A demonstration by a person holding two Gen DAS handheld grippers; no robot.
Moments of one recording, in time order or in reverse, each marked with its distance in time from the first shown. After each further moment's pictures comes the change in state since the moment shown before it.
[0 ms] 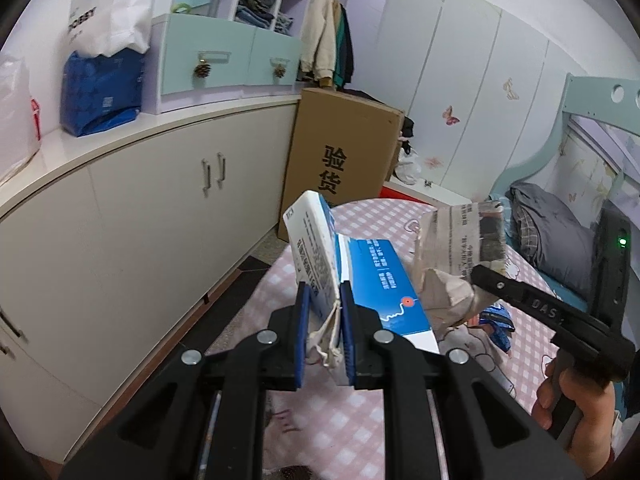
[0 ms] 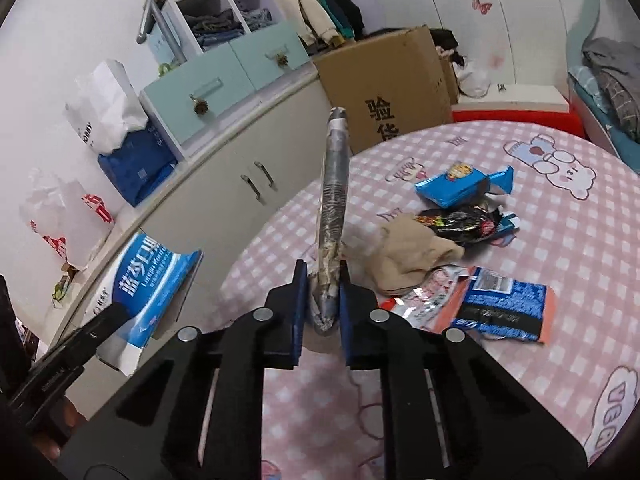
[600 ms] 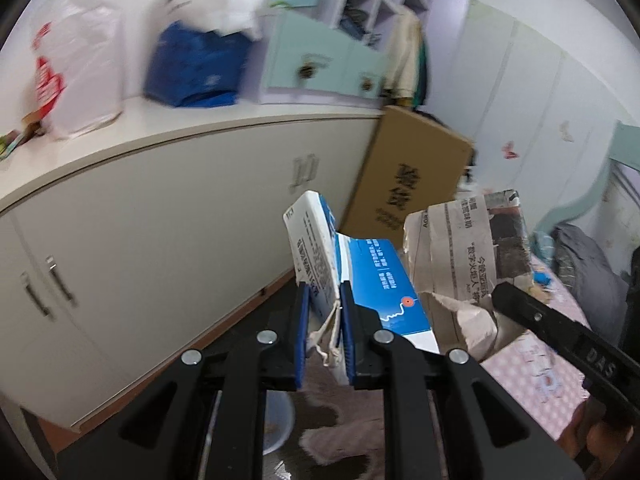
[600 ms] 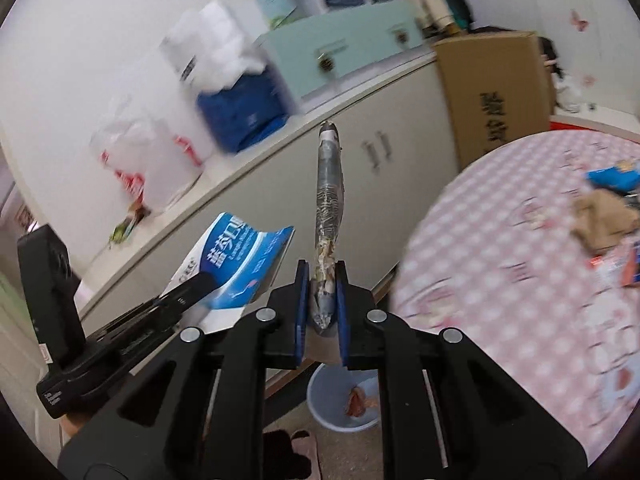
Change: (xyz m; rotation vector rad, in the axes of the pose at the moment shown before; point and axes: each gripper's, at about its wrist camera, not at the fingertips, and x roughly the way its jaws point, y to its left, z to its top) left arm -0.048 0.141 -0.019 -0.162 -0.030 0.163; right arm 0.025 0.170 -0.062 -0.184 0.100 0.250
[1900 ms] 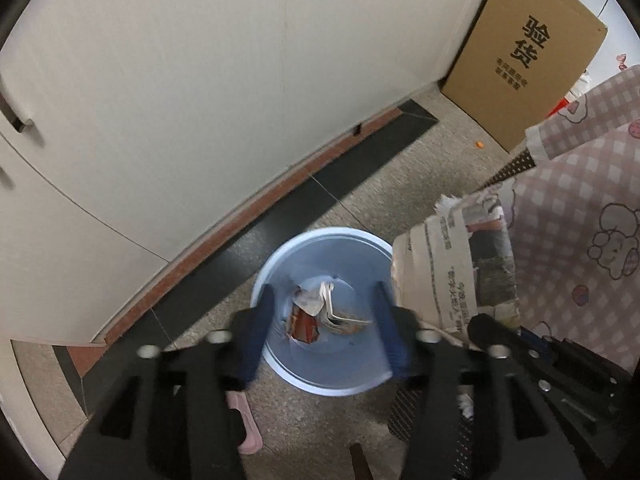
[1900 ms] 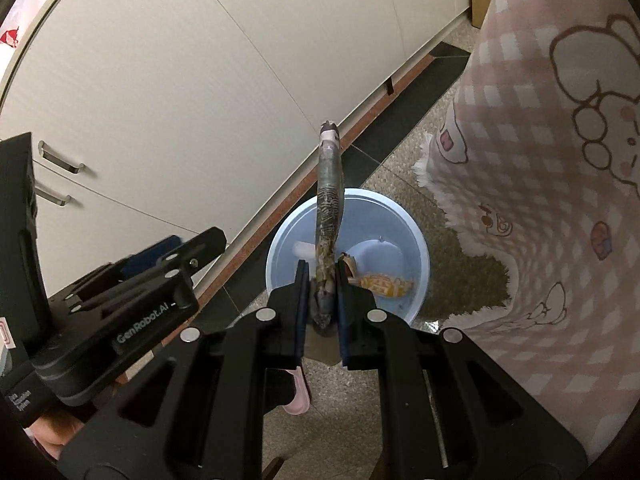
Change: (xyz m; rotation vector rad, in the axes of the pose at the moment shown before) left arm 0.225 0.150 -0.164 -0.059 0.512 0.253; right arm 0.271 -0.035 -0.195 0.074 0.562 -0.114
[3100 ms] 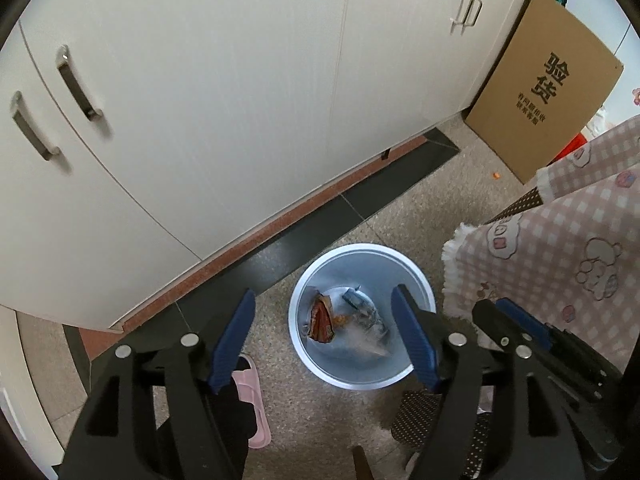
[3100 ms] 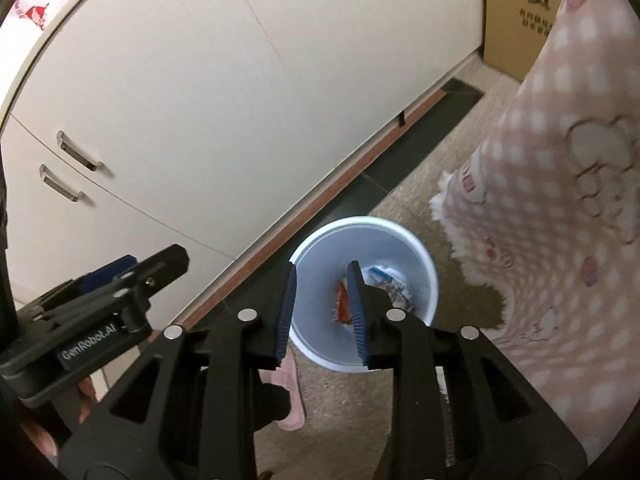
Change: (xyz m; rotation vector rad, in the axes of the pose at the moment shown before) left arm -0.060 0.036 0.000 -0.090 -0.064 0.042; right arm -0.021 0.041 0.013 -0.088 -0.098 -0.032
